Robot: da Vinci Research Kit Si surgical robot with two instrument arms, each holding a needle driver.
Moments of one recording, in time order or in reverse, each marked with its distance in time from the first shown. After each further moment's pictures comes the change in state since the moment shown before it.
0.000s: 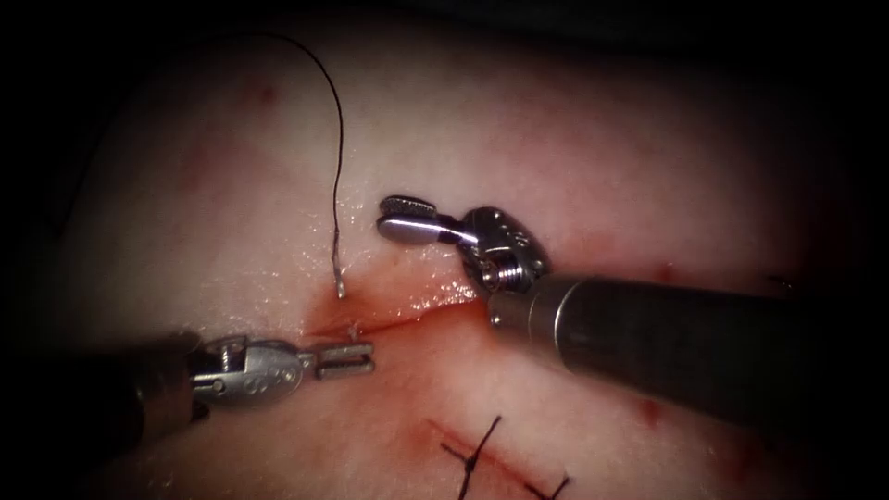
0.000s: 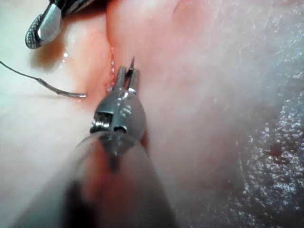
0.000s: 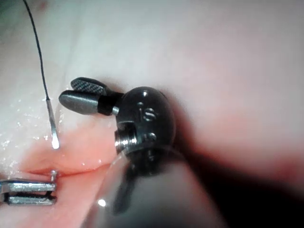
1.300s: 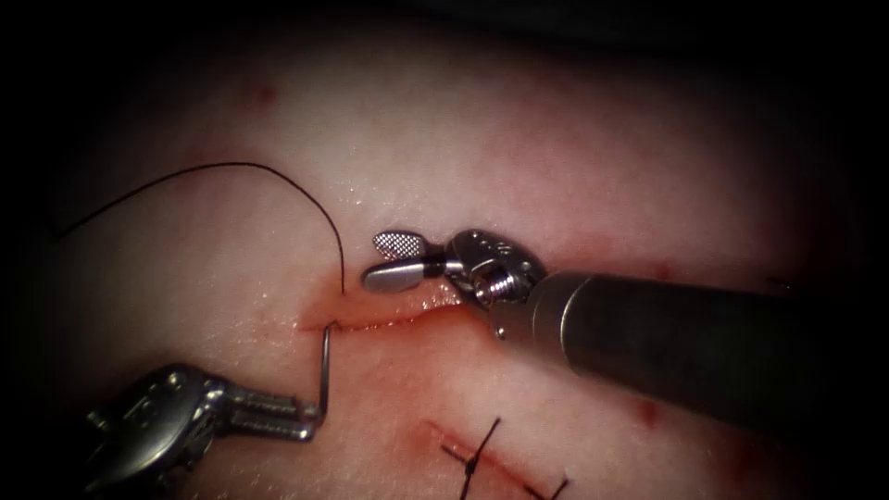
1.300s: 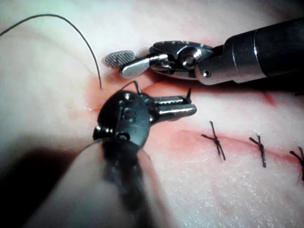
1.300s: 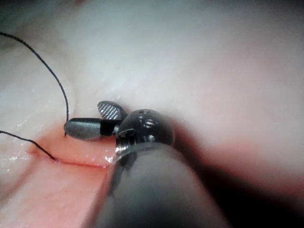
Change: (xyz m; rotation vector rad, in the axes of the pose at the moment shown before) right arm -0.001 -0.004 0.000 -0.040 -0.336 0.362; left arm 0.015 -0.004 -0.011 -0.200 0.569 -0.592
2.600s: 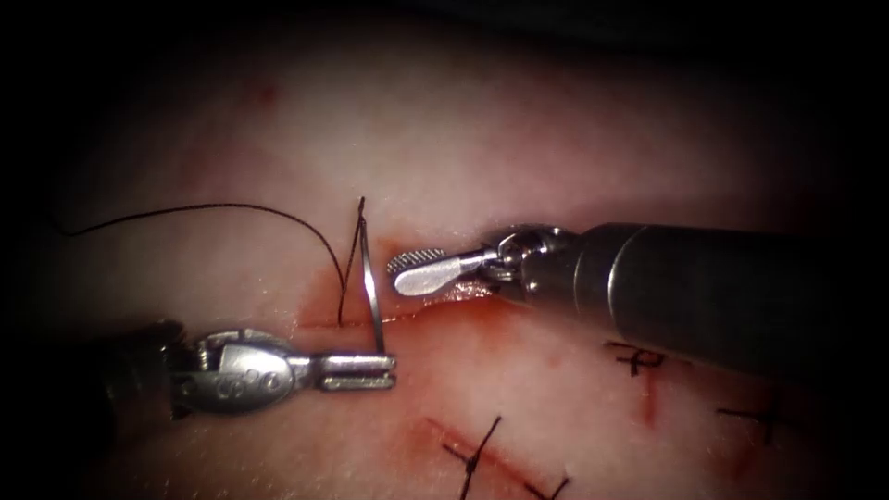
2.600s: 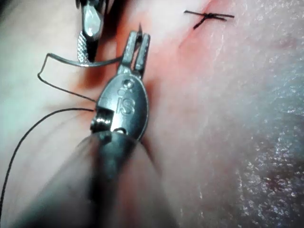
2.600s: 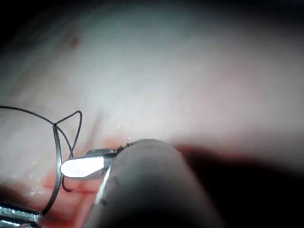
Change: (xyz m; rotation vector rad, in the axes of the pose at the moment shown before) right arm 0.001 -0.006 -0.003 0.348 -0.067 0.391; left arm -0.008 -0.005 0.004 0.141 -0.239 0.626
